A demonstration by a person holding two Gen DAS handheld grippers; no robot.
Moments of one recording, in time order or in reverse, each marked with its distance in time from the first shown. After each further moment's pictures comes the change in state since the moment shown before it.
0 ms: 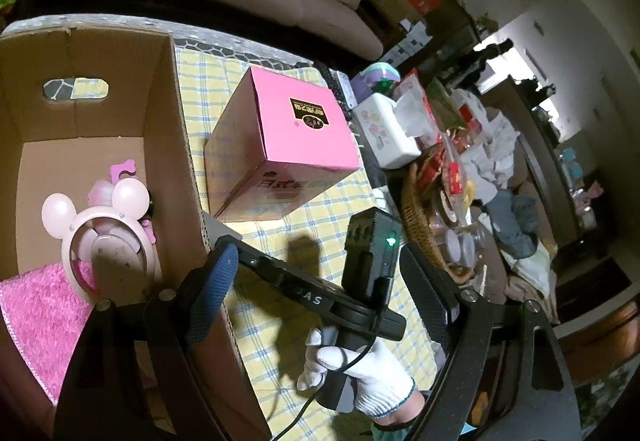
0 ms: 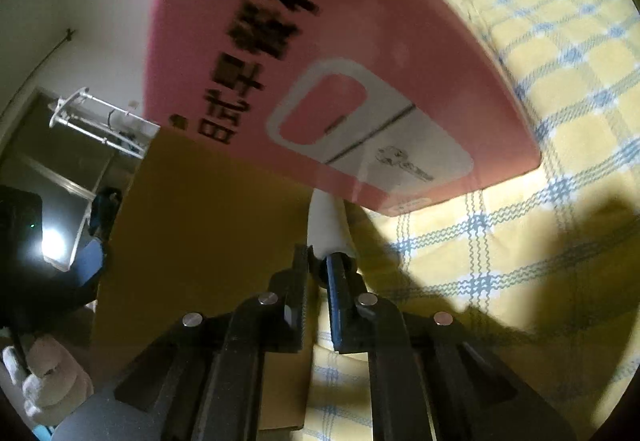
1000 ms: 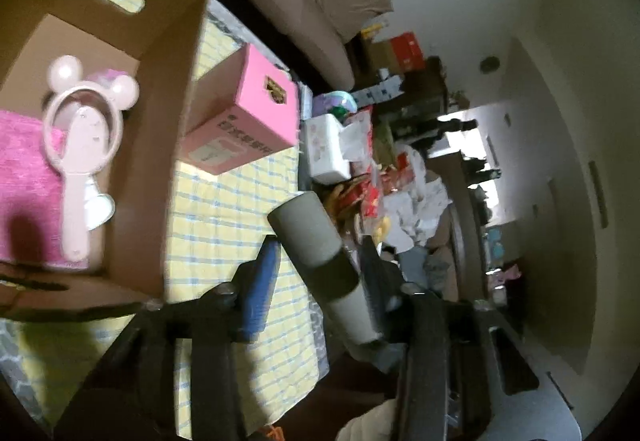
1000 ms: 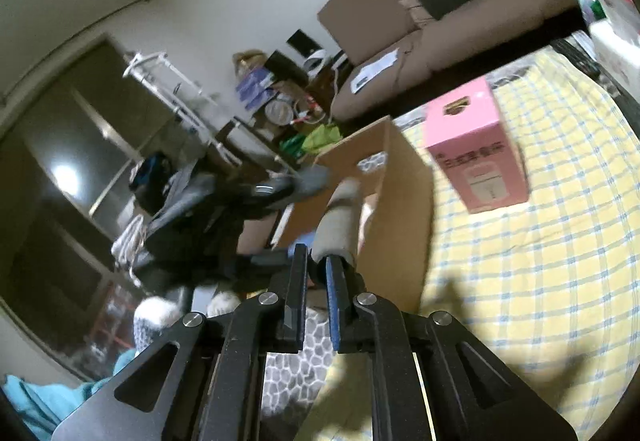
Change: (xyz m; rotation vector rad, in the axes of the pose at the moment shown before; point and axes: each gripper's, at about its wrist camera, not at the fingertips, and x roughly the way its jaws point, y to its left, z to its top) left arm -0.049 0.017 -0.057 -0.339 -0.078 -0.285; right arm -0.152 0.184 -0.065 -0.283 -0.094 0.037
